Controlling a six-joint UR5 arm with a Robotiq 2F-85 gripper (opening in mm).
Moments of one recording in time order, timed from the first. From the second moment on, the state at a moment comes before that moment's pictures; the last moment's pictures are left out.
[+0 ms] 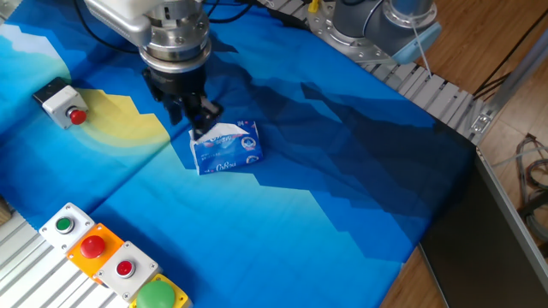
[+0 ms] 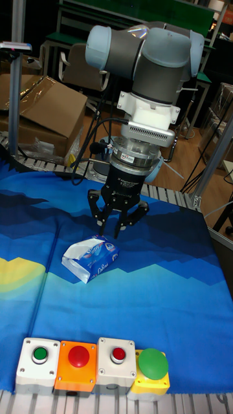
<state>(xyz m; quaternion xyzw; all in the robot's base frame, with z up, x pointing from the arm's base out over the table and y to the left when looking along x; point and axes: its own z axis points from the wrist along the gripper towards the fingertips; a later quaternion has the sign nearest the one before) 0.580 -0.004 0.192 0.00 1.00 -0.01 0.07</state>
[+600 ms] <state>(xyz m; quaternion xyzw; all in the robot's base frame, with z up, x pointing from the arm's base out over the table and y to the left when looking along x) 0.579 -0.009 0.191 -0.01 1.00 -0.02 0.07</state>
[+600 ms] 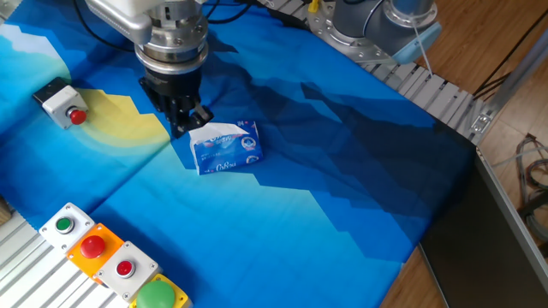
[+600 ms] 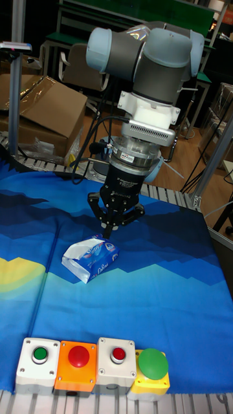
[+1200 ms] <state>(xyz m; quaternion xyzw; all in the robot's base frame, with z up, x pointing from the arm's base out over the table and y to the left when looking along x) 0.556 -0.008 0.180 -0.01 1.00 0.00 0.05</state>
